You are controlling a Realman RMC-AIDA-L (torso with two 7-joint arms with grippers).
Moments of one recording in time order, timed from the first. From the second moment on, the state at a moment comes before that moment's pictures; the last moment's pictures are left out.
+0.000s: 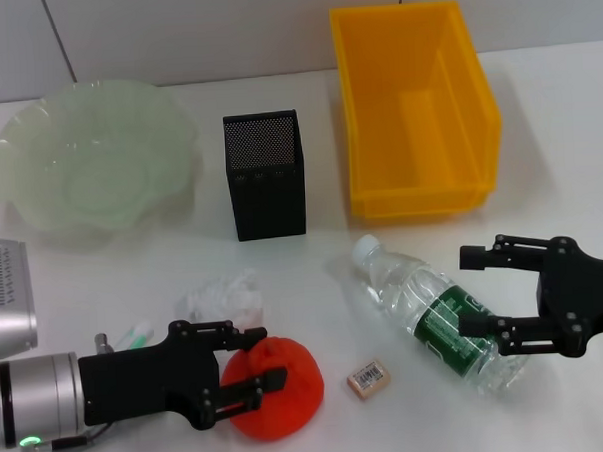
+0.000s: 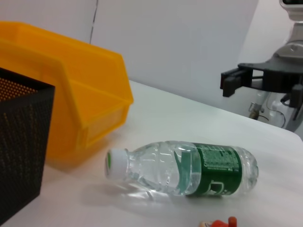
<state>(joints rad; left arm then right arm) -0.47 -2.08 1.09 0.42 1.76 1.46 -1.13 0.39 2.07 -0.40 -0.66 -2.13 -1.92 1.15</state>
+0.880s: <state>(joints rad) -0.42 -2.07 0.75 0.60 1.53 1.48 -1.12 0.36 2.08 -0.35 -0.65 -2.12 -1.96 1.14</state>
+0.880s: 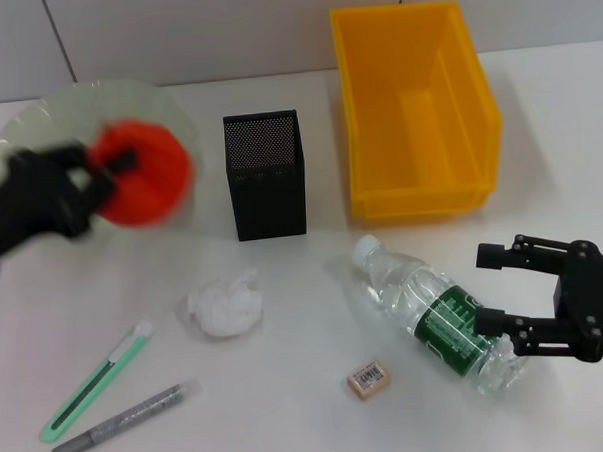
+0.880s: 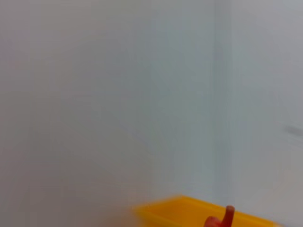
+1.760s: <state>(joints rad) -0.60 -2.08 0.77 0.43 1.39 0.89 -0.95 0.36 2.08 -0.36 -0.63 -2.12 -1.96 1.15</state>
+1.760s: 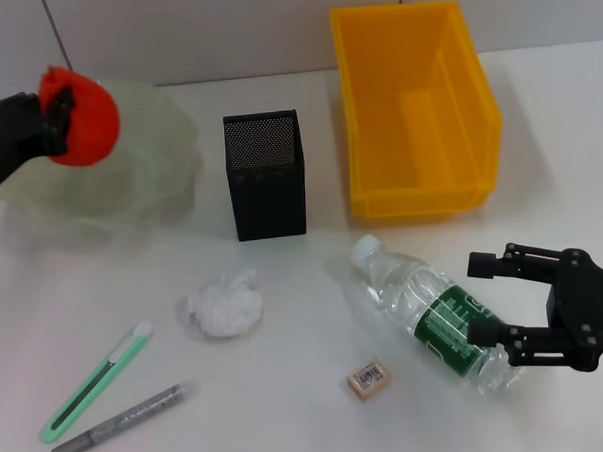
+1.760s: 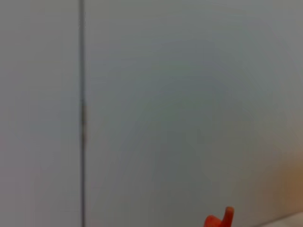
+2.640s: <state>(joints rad) -0.41 -2.06 0.83 0.56 1.40 1.31 -1.09 0.39 2.07 -0.36 -0.74 -2.08 -1.98 1.33</state>
